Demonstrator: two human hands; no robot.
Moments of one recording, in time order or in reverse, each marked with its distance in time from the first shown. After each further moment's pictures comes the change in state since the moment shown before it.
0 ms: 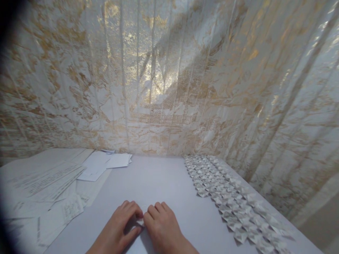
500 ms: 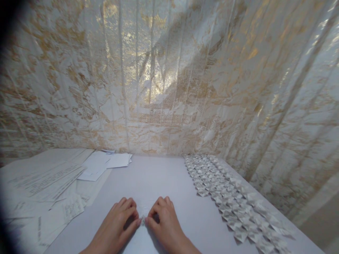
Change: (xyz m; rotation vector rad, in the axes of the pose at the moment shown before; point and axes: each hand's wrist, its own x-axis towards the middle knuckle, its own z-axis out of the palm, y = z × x) left_hand 0.003 0.011 -0.011 0.236 -0.060 -0.071; right_hand 0.016 -0.007 -0.027 0.531 -0.173 0.590
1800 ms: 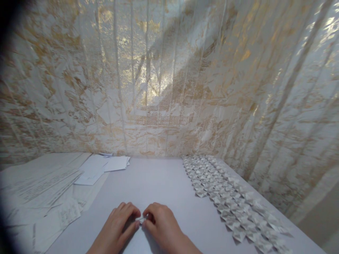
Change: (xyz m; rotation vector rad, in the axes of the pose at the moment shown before) left_hand 0.002 -0.011 0.011 -0.164 0.047 -0.019; right_hand 0.006 0.001 -0.002 0.059 -0.053 -0.026
